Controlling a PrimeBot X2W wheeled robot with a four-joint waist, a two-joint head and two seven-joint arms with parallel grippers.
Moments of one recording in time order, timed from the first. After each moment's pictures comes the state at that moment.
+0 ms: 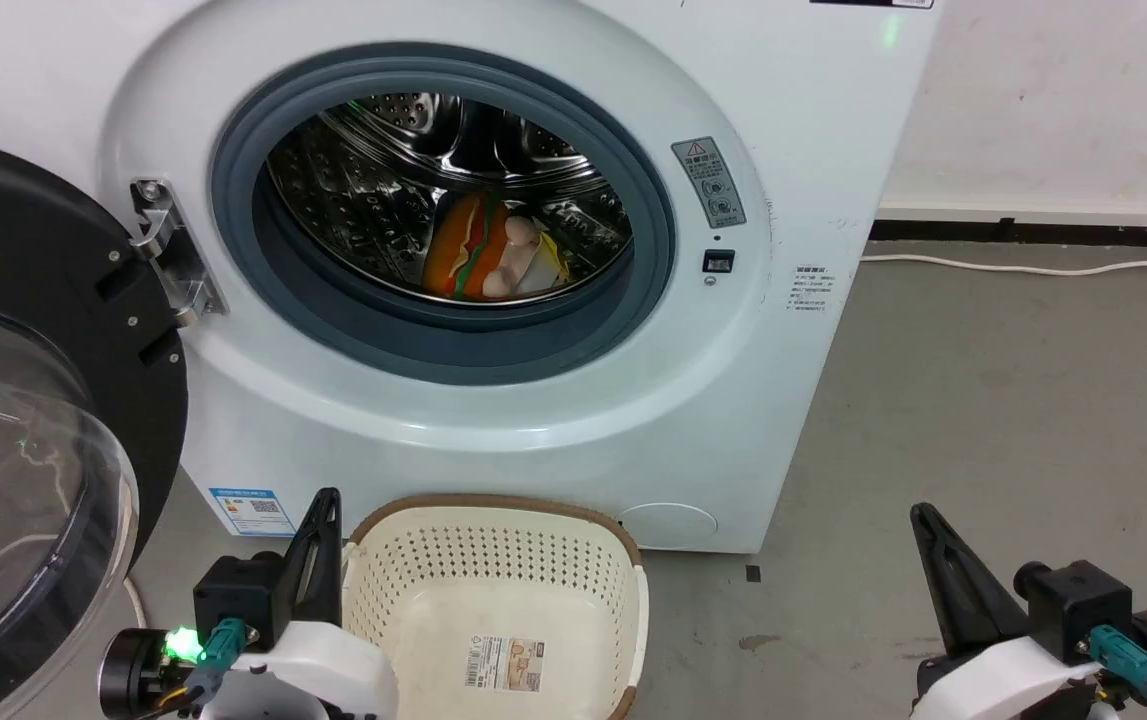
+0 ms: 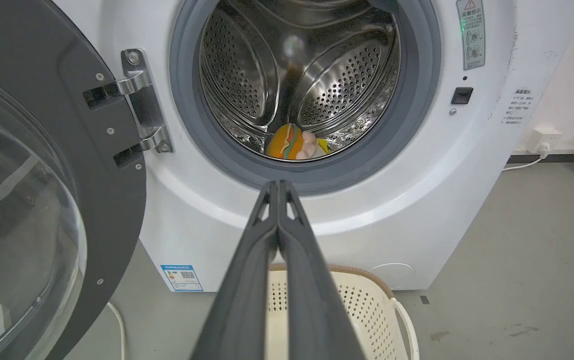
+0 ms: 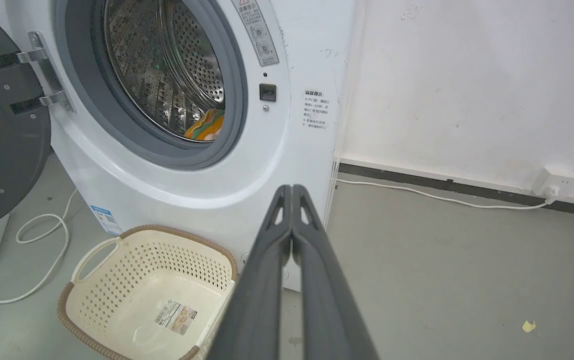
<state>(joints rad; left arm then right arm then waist) -0.02 0.08 -0.05 0.03 -0.06 0.02 -0.04 0.03 -0.05 0.00 0.00 0.04 0.13 -0.05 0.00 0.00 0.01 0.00</state>
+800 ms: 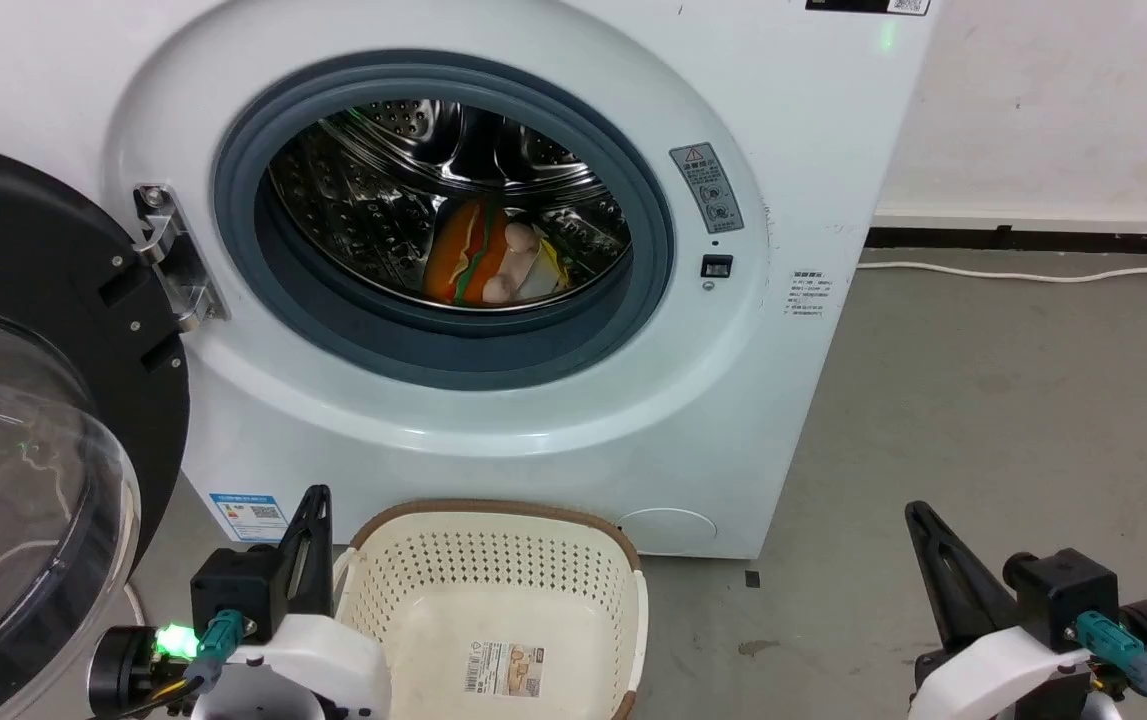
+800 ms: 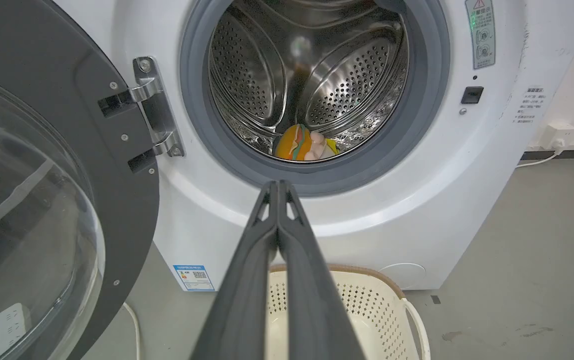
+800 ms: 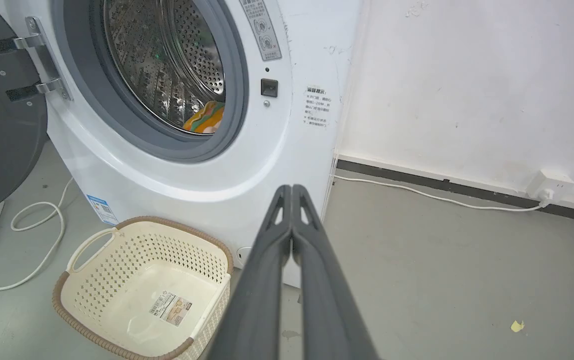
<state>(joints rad) -0.02 0.05 0.00 0.01 0.00 0.00 0.00 0.01 -0.05 0.00 0.00 0.01 0.13 0.00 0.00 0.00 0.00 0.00</state>
